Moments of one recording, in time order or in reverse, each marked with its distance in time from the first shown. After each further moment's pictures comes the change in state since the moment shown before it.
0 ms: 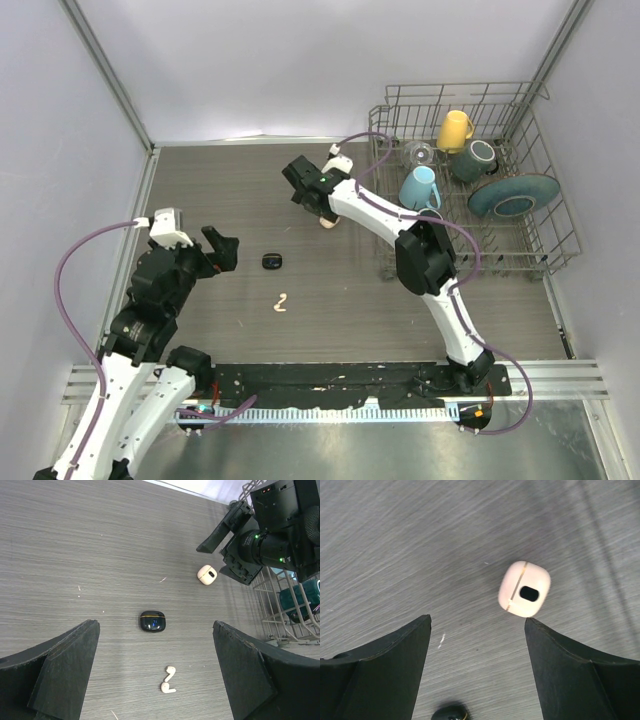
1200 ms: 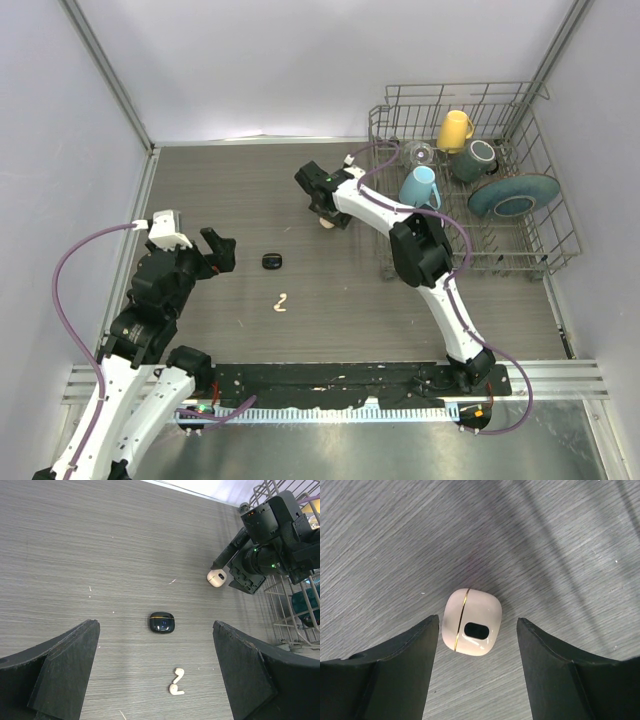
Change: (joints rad) left arm -0.018 -0.017 -0.009 -0.007 -0.060 0.021; right arm -0.069 0.084 -0.021 -0.090 -0.019 0.084
